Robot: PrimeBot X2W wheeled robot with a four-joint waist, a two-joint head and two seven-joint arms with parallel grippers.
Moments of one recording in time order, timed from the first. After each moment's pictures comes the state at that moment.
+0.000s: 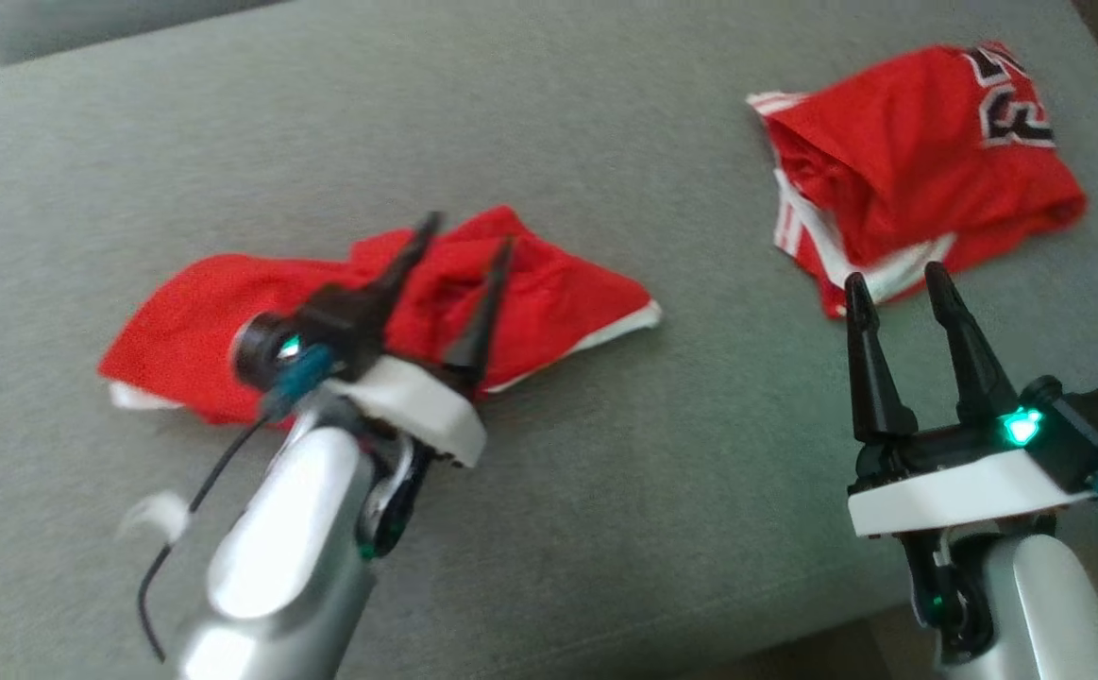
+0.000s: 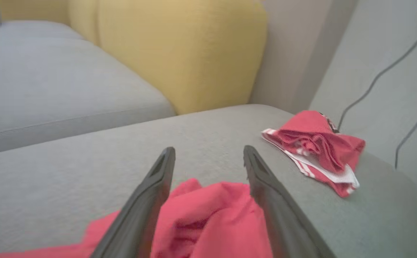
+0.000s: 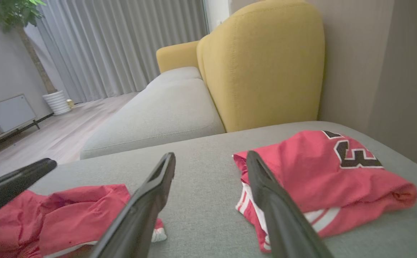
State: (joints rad) left arm -0.45 0.06 -0.49 0.39 -0.28 -0.03 -0.24; right arm -0.07 -0.05 0.09 -0.05 0.23 0.12 -0.08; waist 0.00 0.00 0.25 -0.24
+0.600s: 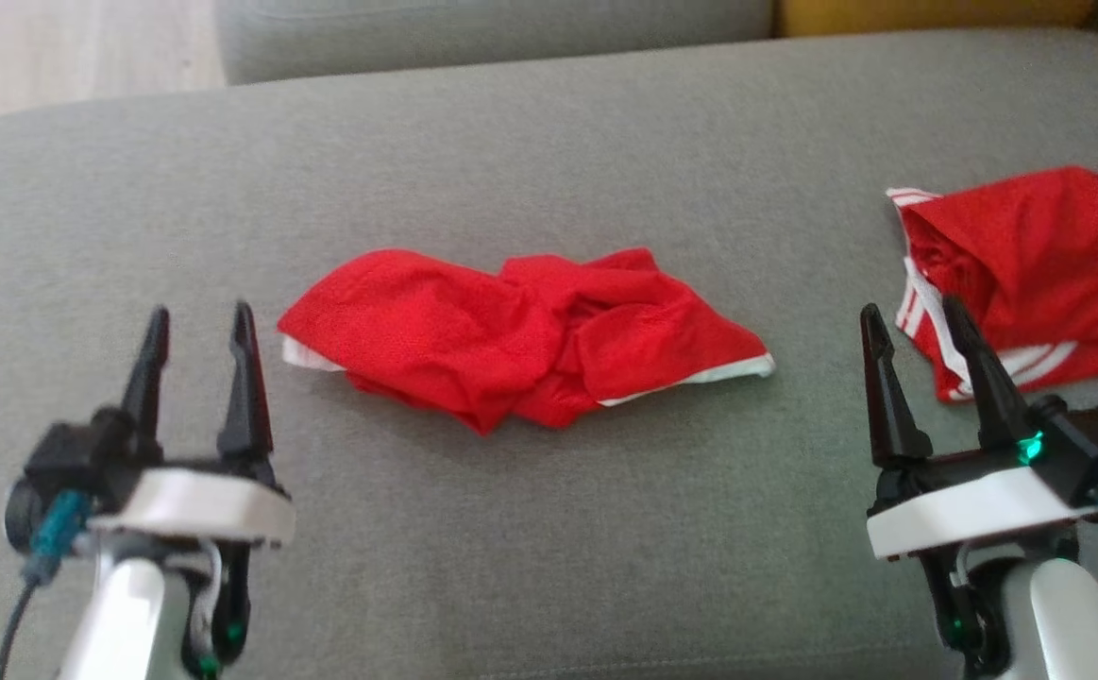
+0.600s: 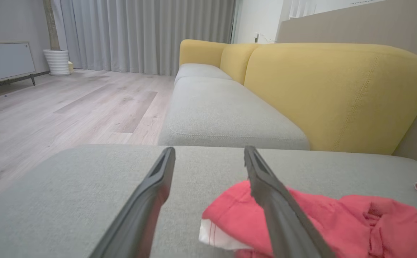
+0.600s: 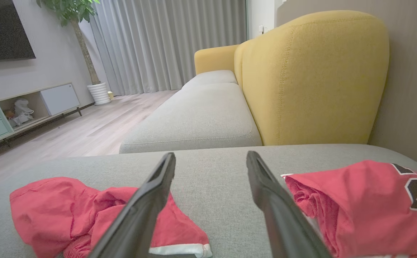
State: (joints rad) left arm -0.11 0.20 -0.17 0.10 -0.31 0.10 -0.26; right arm -0.02 -0.05 0.05 -0.06 0.16 0.12 -0.03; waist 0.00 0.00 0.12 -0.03
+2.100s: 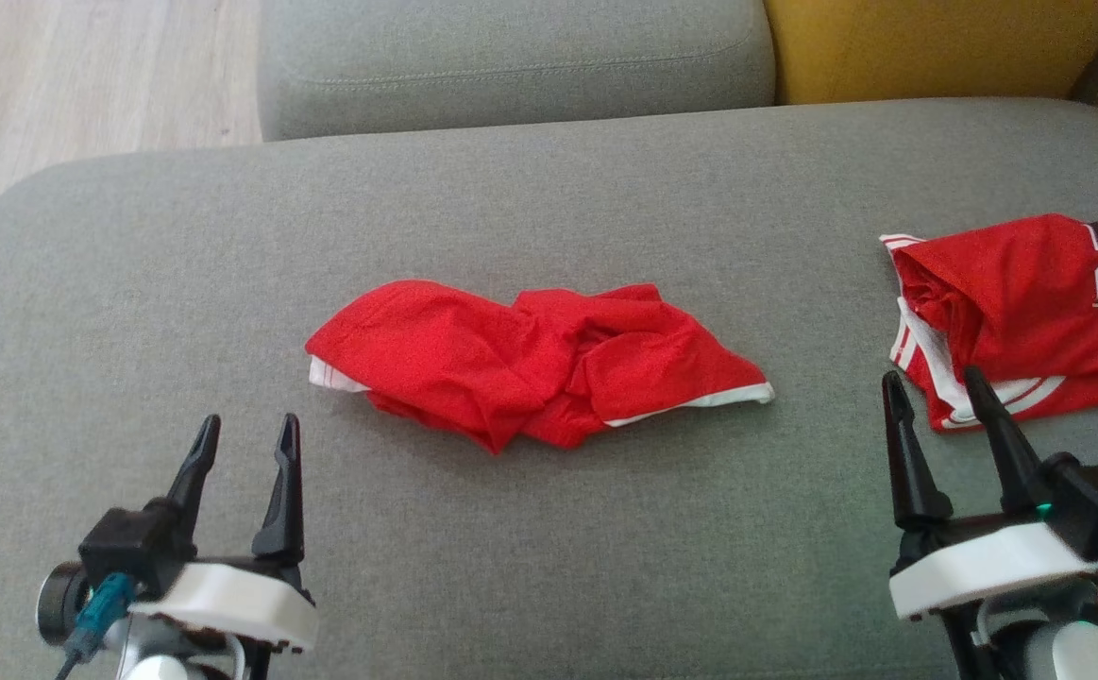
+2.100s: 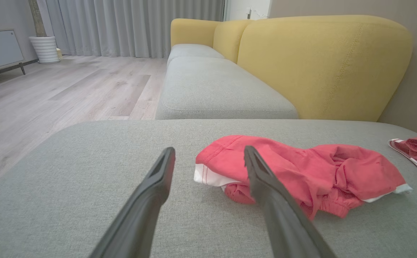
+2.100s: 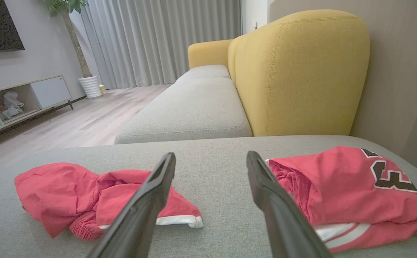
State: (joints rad) left arm 0.06 0.23 -0.24 0.04 -0.31 0.12 -0.20; right arm 0.10 -0.05 0.00 -0.11 0.15 0.12 0.02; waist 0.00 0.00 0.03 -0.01
